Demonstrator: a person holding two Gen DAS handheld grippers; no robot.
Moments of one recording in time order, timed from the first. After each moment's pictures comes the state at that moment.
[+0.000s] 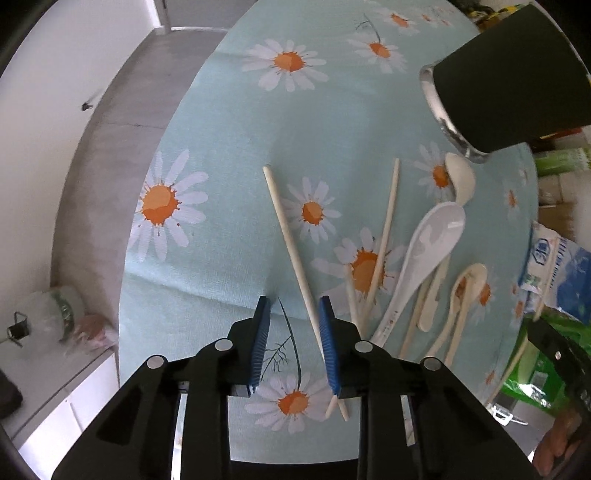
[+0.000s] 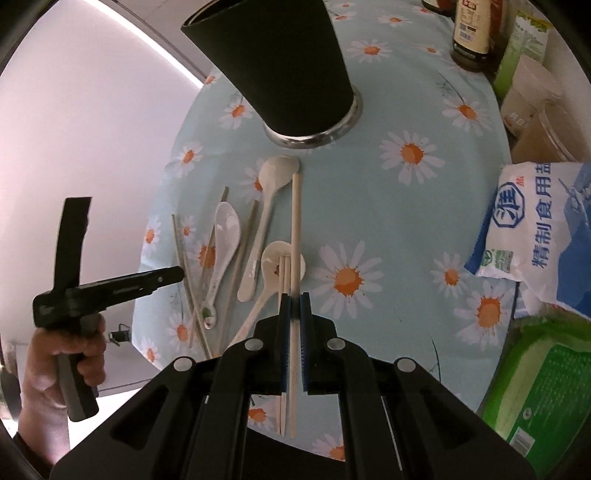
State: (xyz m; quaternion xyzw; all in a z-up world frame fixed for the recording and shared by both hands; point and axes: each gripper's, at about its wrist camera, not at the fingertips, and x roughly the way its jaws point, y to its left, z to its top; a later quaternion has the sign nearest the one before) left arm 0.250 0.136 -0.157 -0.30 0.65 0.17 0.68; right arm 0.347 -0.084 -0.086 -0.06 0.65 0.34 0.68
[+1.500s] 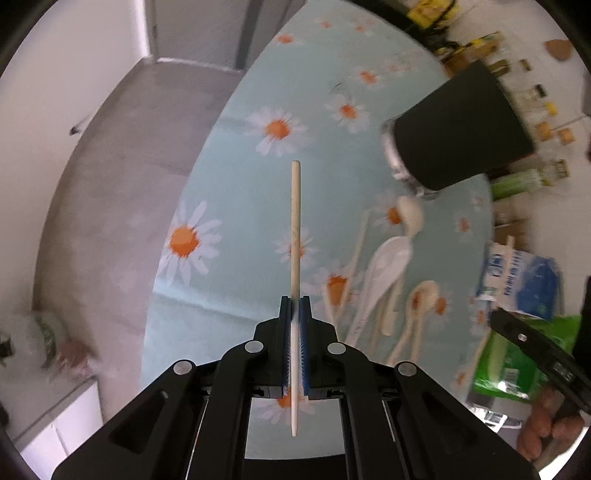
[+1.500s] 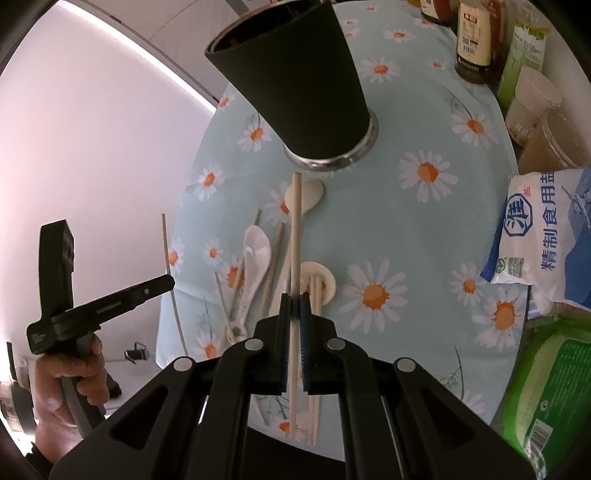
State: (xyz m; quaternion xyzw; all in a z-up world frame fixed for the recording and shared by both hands) left arm 0.227 0.156 -0.106 -0.32 0.57 0.12 0.74; right arm 0.342 -0.072 -0.066 -0.02 0.63 0.34 0.70
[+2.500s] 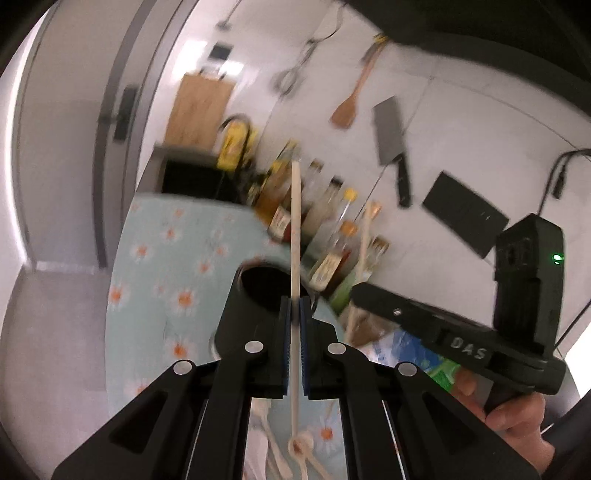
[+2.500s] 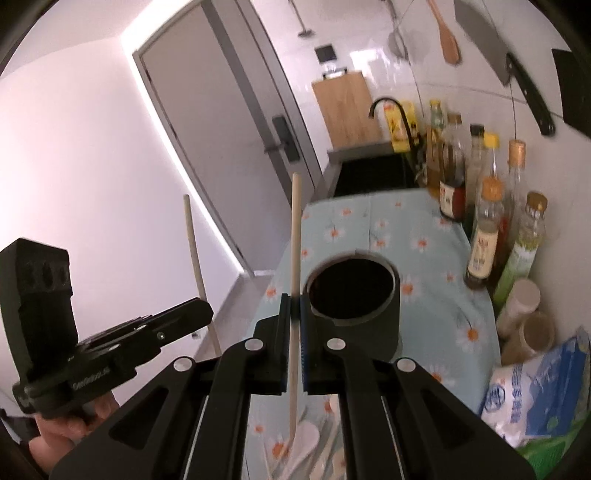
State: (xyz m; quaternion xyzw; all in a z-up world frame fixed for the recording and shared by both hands) left arm 0.291 0.127 0.053 -0.17 0.26 -0.10 0.94; right arm 0.362 -0.038 0.069 0.06 0.33 0.37 0.87
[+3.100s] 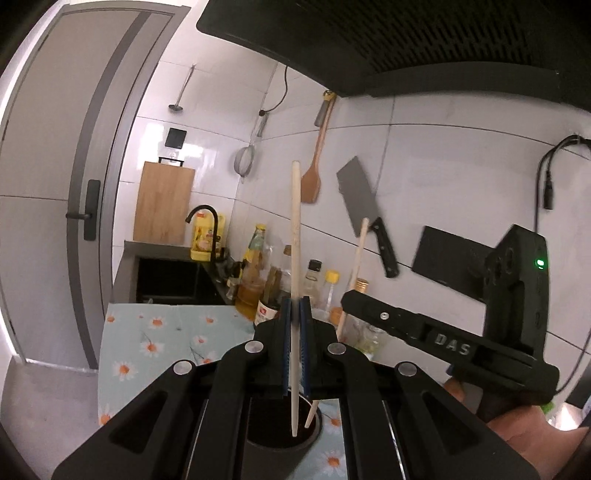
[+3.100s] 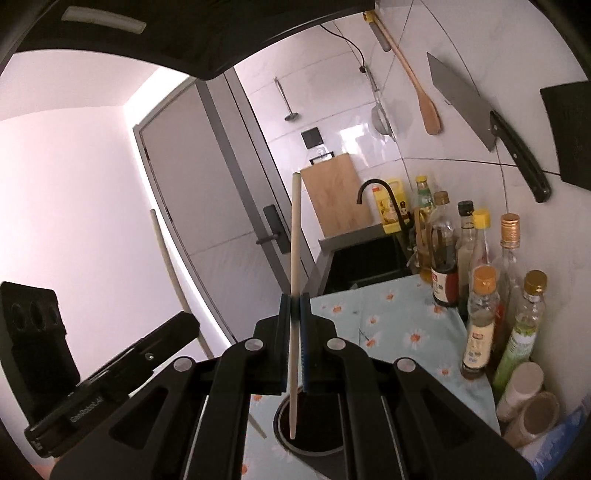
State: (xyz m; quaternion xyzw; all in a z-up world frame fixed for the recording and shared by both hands) left arm 0.353 0.123 0.076 -0.11 0.11 -0.12 0.98; right arm 0.426 -0.055 0.091 0.13 0.18 0.35 0.91
